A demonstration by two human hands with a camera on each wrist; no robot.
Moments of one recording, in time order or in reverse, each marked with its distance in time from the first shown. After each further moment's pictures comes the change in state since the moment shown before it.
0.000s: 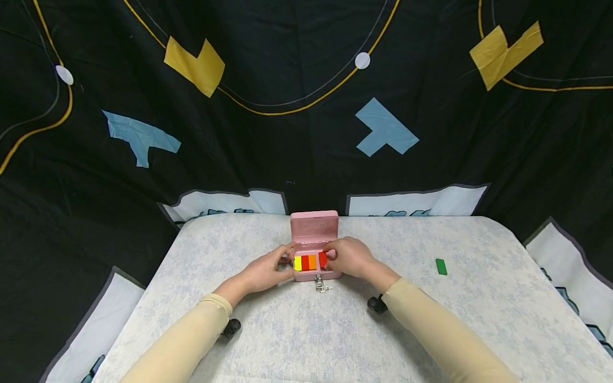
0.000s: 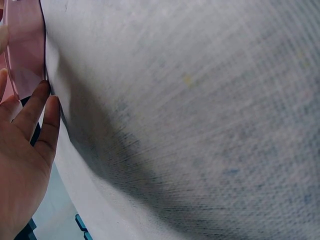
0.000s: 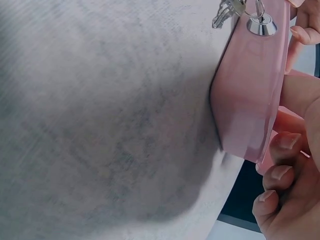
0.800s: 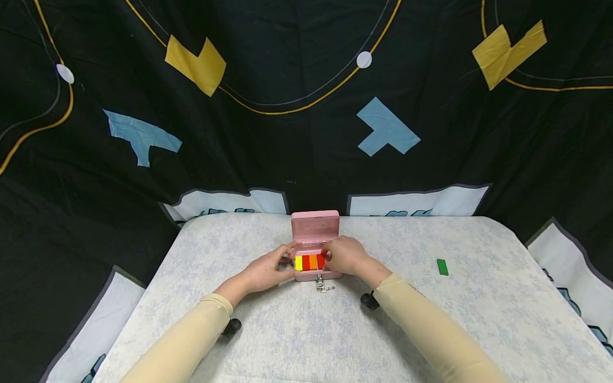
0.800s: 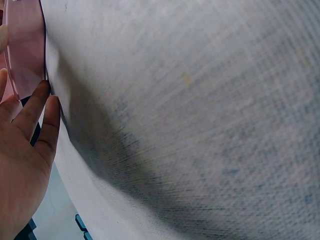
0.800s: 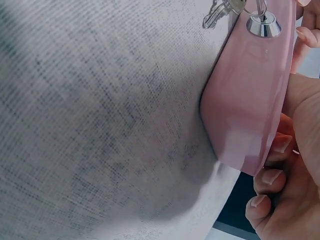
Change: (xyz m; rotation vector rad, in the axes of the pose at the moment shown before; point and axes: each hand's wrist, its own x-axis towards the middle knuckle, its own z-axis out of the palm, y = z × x) left_hand 0.001 0.000 0.000 0.000 -0.002 -0.019; right_hand 0.015 -0.010 0.005 -0.114 -0.084 0.013
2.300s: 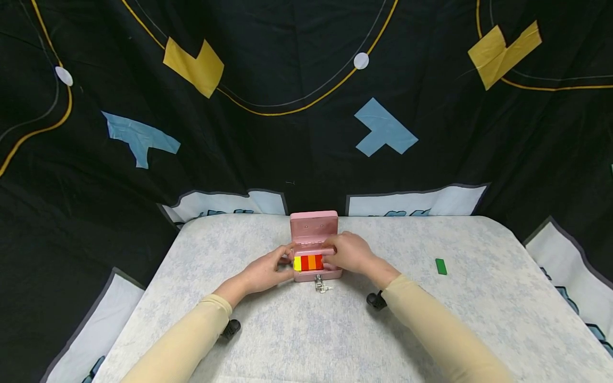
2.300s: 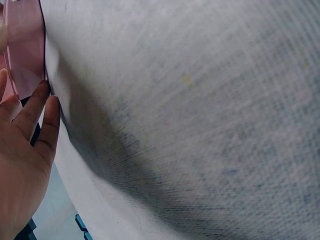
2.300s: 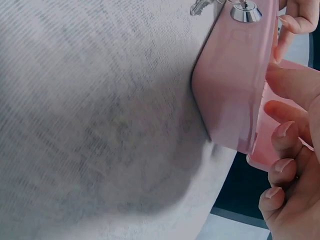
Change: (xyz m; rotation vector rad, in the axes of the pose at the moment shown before) left_hand -0.001 0.002 -0.001 -0.005 -0.002 0.023; right_hand -0.011 0.010 -0.010 0.128 0.114 -0.010
